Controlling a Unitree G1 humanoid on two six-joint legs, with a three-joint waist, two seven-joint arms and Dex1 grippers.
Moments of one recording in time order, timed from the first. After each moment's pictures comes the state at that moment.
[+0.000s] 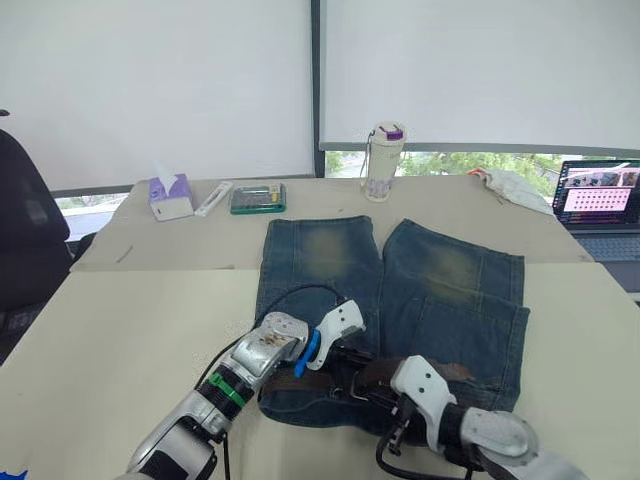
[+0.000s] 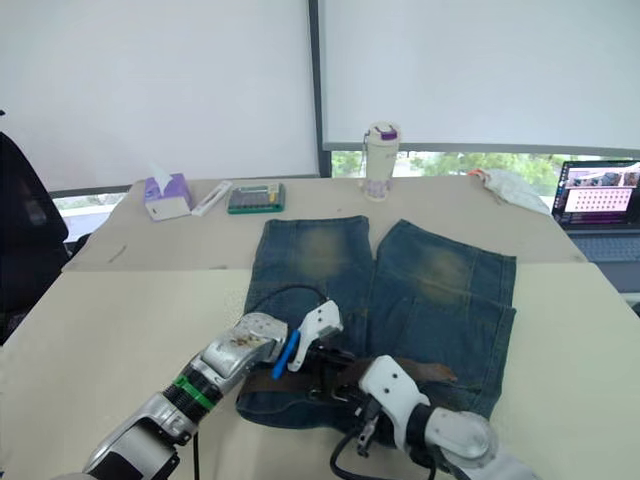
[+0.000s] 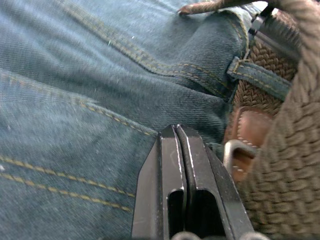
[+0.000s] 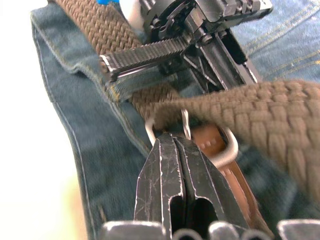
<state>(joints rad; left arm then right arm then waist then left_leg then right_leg) -0.59 0.24 -0.56 0.35 -0.20 0.31 -1.05 0.30 -0.67 0.20 -0.76 0.27 0.64 0.49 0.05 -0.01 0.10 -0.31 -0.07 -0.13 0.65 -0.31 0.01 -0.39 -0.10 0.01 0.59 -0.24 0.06</state>
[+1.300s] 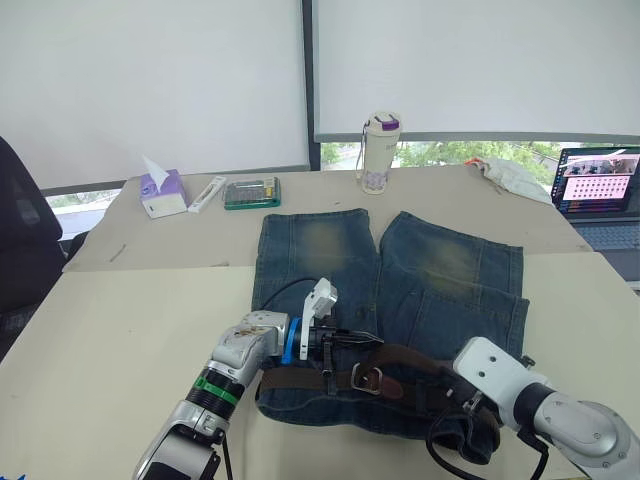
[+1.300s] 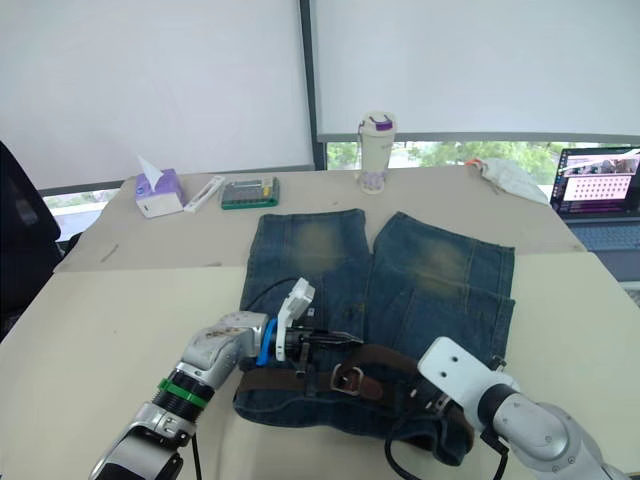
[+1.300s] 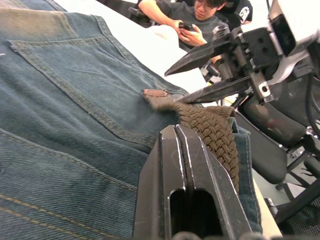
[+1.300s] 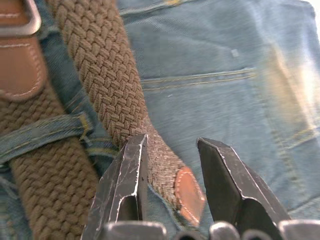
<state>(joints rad) -0.54 0.22 -0.28 0.24 -0.45 0.54 -1.21 0.34 -0.95 -0.03 -0.94 0.15 0.81 0.37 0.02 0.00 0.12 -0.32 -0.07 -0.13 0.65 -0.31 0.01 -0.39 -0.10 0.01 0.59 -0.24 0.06</state>
